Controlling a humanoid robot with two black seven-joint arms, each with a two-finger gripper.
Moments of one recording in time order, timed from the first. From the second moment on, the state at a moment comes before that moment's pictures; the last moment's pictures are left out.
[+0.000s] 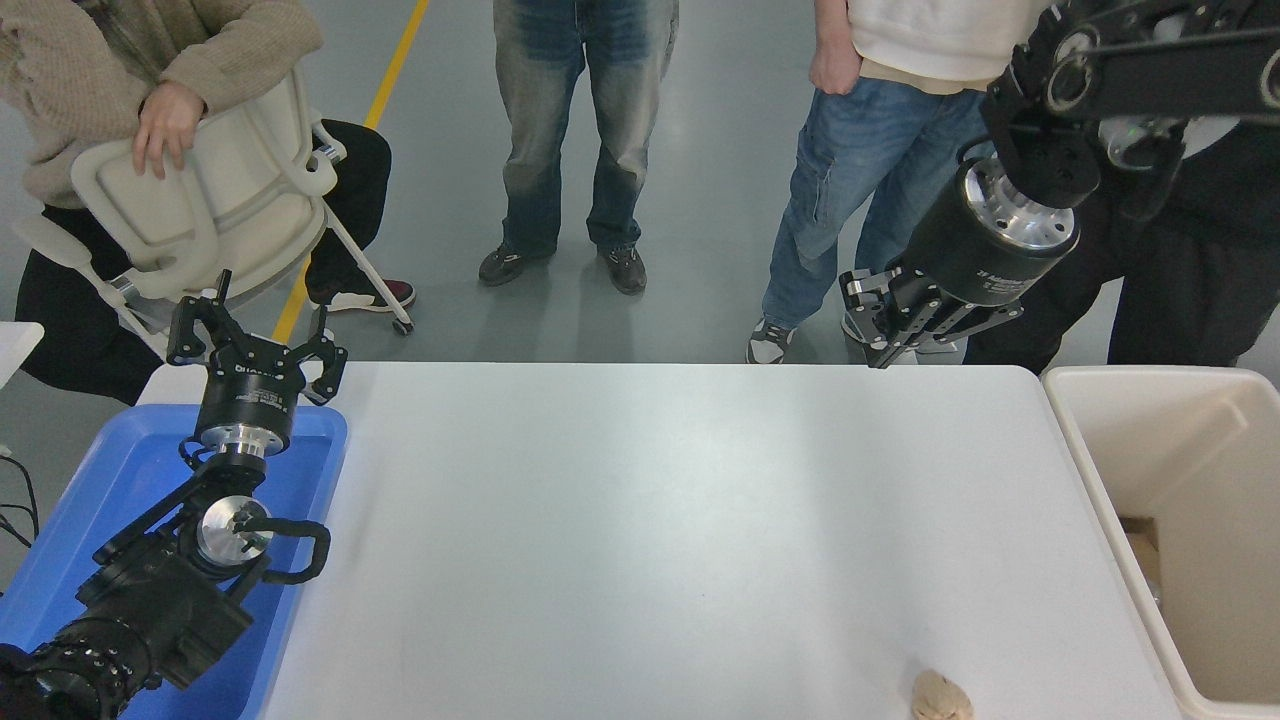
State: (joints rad) left arm -0.62 0.21 -0.90 -0.40 -0.07 -0.54 -0.56; right arm 2.33 -0.30 -1.14 1.36 -0.04 0.78 -0.12
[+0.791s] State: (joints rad) left arm -0.62 0.21 -0.90 -0.40 -0.07 -0.54 -0.56; right arm 2.42 -0.30 -1.29 1.39 -0.03 0.79 -0.12
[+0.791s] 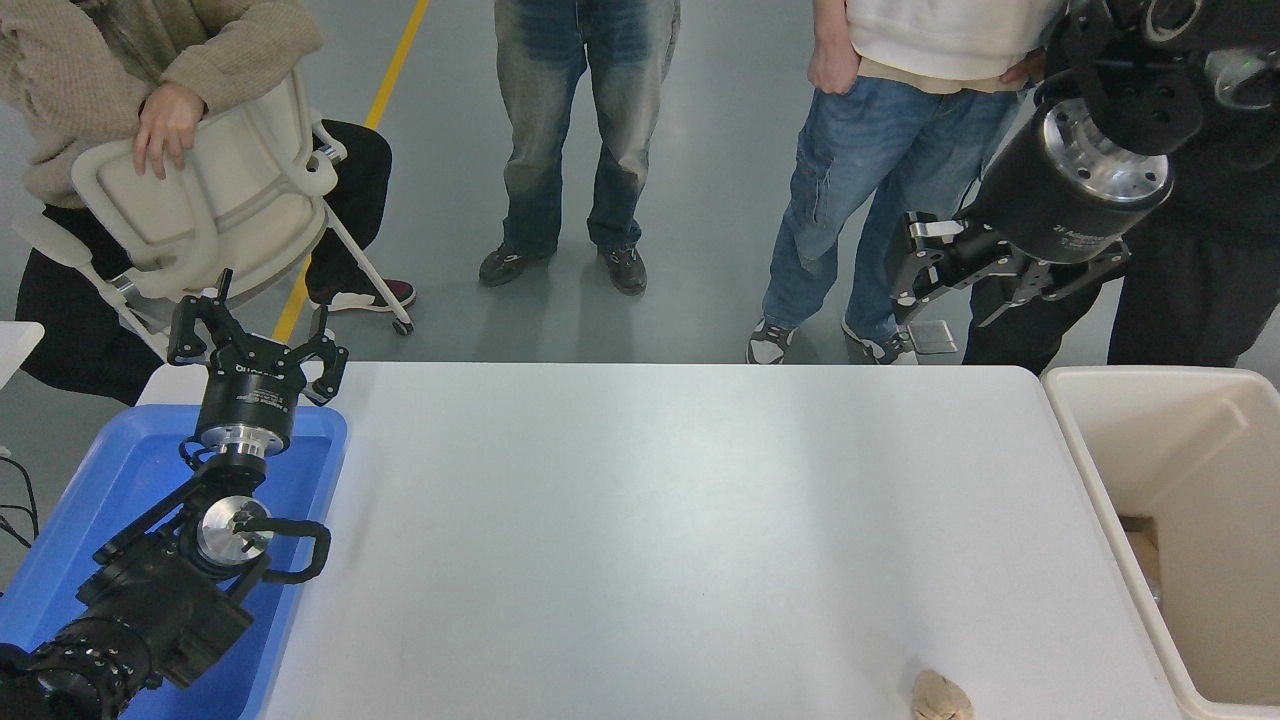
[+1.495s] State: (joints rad) left arm -0.62 0.21 -0.90 -0.40 -0.07 -0.54 -0.56; right arm 2.33 -0.48 -1.41 1.45 -0.04 0.79 -0.12
